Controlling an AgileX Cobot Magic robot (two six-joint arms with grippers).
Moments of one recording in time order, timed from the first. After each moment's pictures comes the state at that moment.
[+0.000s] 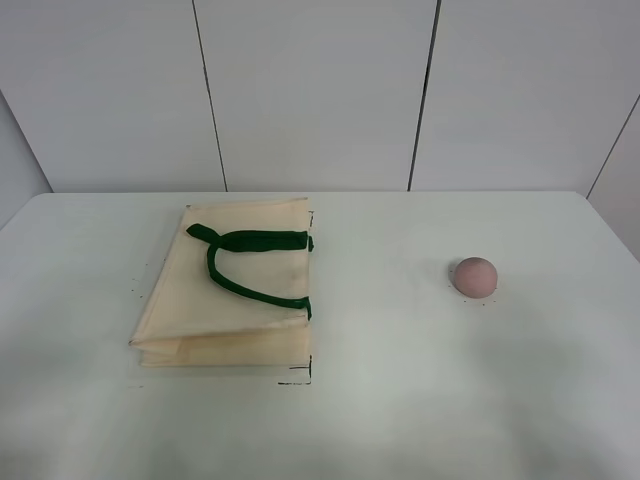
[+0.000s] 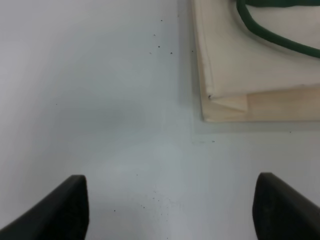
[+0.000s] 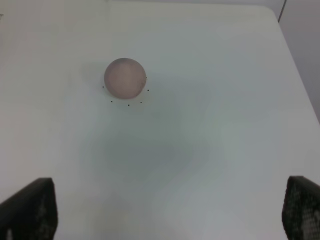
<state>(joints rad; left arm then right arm) 0.02 0.00 -0.50 0.02 1.06 -0.01 0.01 0.00 -0.49 -0.01 1.03 0.02</state>
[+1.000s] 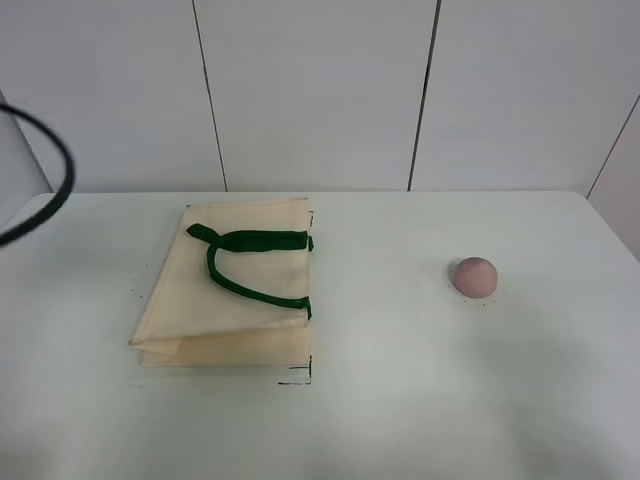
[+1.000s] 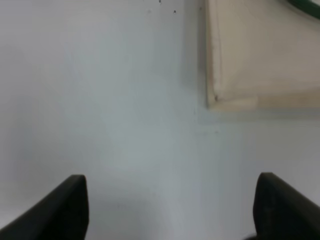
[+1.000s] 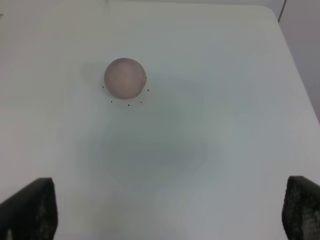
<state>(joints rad) 0.02 0.97 -0.96 0.02 1.04 -0.01 0.01 0.00 -0.49 -0.01 1.03 0.02</state>
